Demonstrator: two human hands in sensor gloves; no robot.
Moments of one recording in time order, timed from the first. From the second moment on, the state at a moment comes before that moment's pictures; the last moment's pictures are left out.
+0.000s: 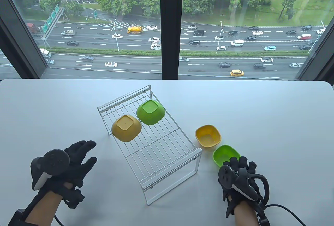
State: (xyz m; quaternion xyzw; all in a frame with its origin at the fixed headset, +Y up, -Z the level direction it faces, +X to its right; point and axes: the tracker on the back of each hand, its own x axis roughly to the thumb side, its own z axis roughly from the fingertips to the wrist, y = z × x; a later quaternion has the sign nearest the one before) left_hand -0.355 -0.696 -0.294 0.00 -0.07 0.27 0.96; right_hand 0.197 -0.746 -0.274 0.00 -0.04 -1.00 0.05
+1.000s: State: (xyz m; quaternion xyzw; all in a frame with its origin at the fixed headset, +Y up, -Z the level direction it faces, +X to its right) left_hand -0.355 -0.695 -0.292 0.00 -0.07 0.27 0.96; right_hand 0.206 -0.729 -0.265 0.01 -0.01 -1.00 0.01
